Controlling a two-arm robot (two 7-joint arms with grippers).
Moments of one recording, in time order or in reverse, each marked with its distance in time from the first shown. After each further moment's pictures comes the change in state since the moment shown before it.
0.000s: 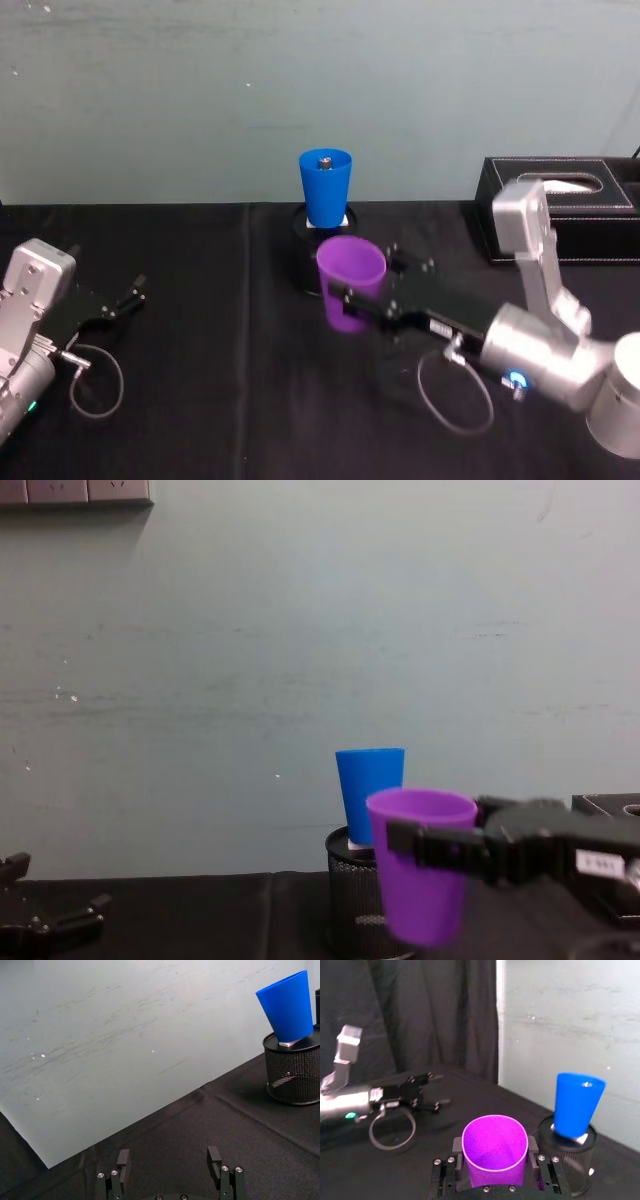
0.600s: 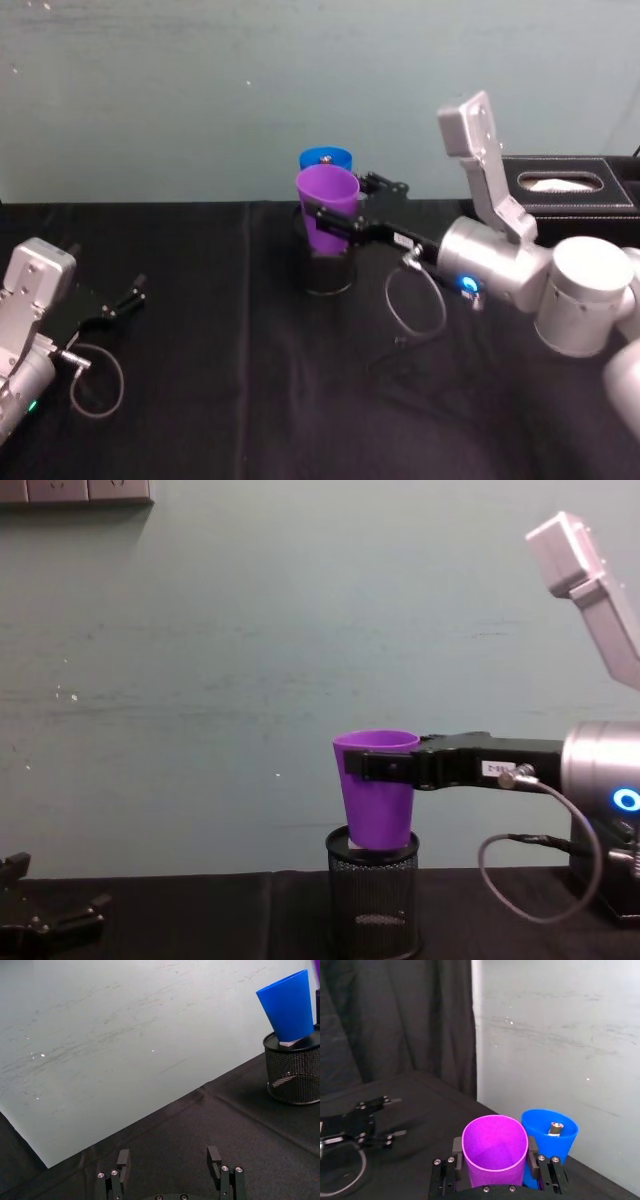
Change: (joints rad) left arm 0.000 0.000 0.000 0.000 0.000 0.000 0.000; right arm 0.255 -0.149 -0.036 0.239 -0.062 0.076 -0.019
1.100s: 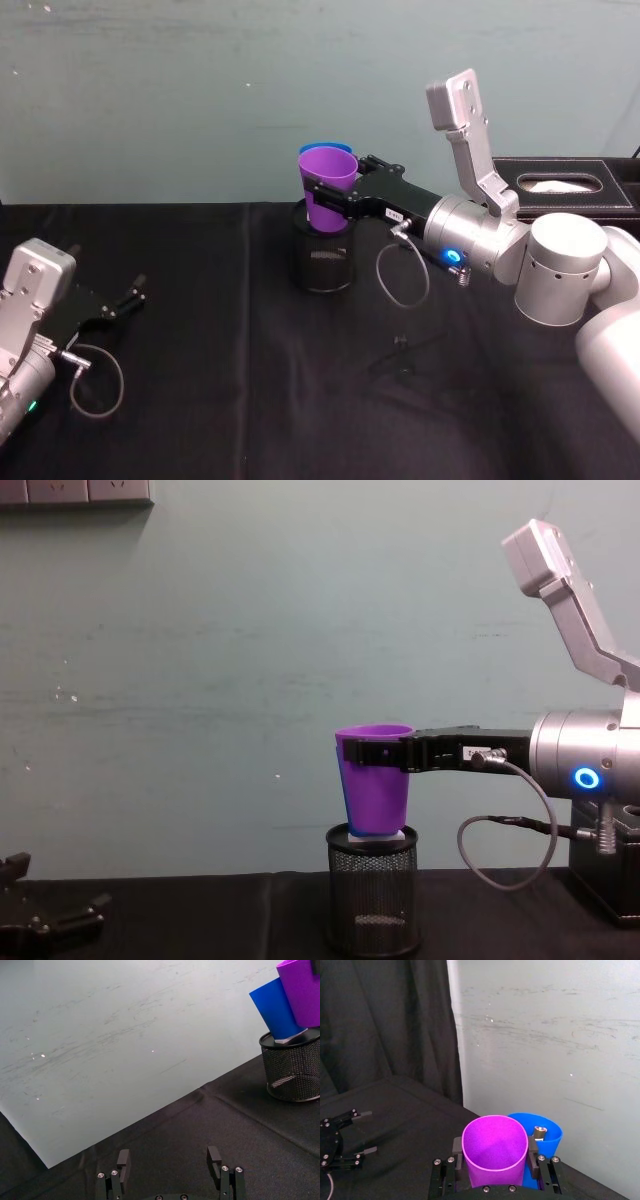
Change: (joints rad) left arm 0.000 0.000 0.000 0.000 0.000 0.000 0.000; right arm 0.092 -0.073 0.004 0.137 -0.008 0.025 -0.043
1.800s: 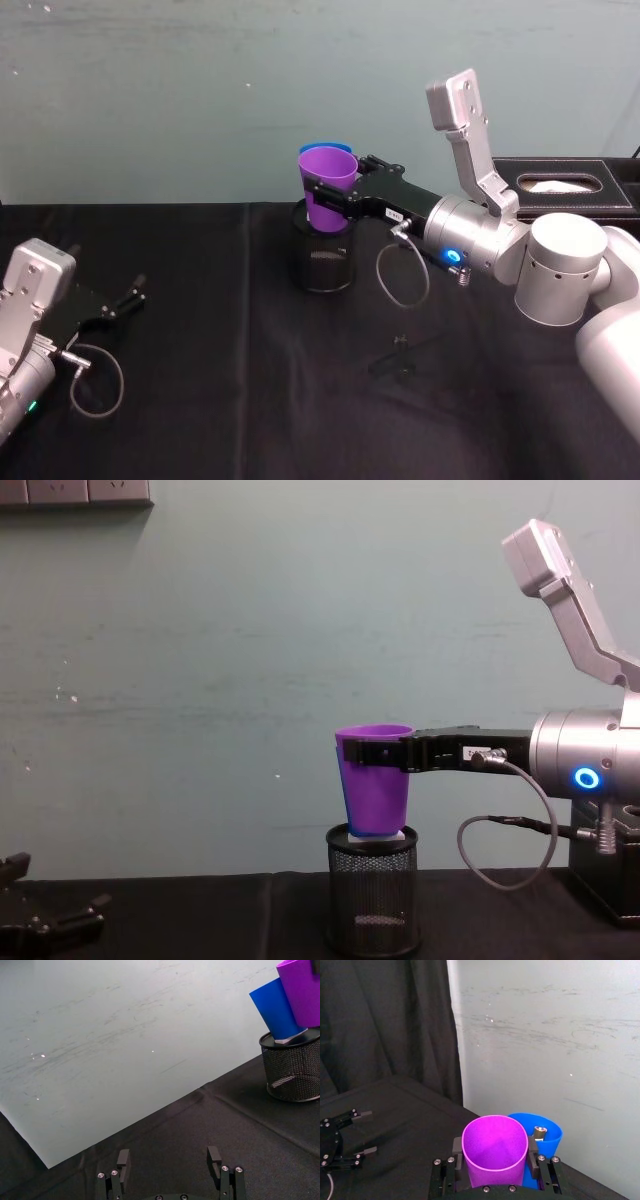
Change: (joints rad) left arm 0.000 0.000 0.000 0.000 0.000 0.000 0.000; right arm 0.000 0.000 0.000 0.000 0.000 0.000 0.000
